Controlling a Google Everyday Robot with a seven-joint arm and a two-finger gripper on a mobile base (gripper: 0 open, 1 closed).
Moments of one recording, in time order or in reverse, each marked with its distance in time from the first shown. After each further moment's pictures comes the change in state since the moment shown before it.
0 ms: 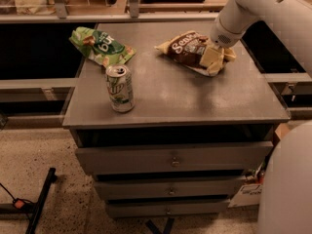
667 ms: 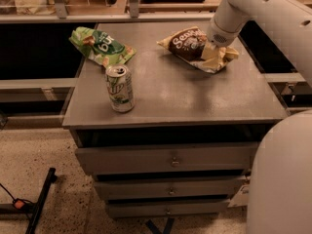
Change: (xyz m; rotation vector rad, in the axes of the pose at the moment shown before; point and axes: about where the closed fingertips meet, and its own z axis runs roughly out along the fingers) arm 0.002 -0.001 0.005 -0.003 0.072 0.016
